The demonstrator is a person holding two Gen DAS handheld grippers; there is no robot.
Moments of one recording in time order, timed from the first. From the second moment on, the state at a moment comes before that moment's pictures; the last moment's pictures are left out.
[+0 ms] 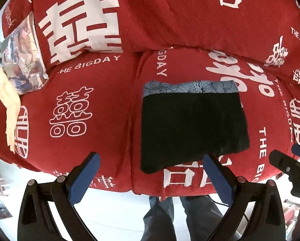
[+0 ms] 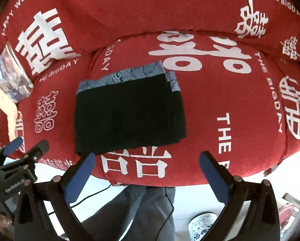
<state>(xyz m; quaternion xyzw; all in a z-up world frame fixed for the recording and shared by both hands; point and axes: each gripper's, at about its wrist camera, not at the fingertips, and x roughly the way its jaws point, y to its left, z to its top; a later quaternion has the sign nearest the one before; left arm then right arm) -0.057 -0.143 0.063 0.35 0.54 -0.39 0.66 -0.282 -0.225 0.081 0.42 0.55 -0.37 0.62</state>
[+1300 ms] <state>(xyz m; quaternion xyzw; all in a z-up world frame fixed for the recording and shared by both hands) -0.068 -0.144 0.058 0.36 0.55 -0.38 0.65 -0.255 -0.223 0.082 0.37 0.59 -0.37 0.61</state>
